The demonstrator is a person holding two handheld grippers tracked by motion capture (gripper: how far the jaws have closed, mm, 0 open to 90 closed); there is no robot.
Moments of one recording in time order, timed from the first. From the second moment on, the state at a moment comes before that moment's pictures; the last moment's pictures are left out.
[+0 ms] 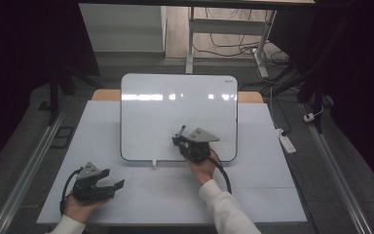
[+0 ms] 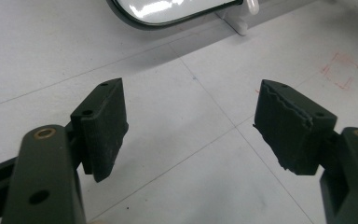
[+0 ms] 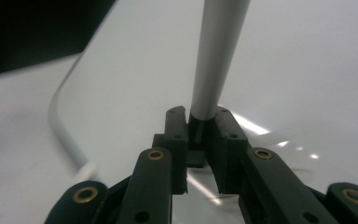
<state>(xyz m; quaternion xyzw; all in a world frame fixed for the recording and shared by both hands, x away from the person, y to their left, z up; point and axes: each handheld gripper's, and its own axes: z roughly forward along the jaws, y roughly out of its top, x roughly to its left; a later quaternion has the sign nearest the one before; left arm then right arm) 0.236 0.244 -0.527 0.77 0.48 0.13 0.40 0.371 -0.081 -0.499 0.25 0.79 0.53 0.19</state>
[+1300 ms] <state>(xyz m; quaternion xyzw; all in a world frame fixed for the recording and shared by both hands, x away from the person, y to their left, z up) 0.236 0.244 -0.527 0.77 0.48 0.13 0.40 0.369 -0.103 -0.496 0.27 0.77 0.52 0.23</state>
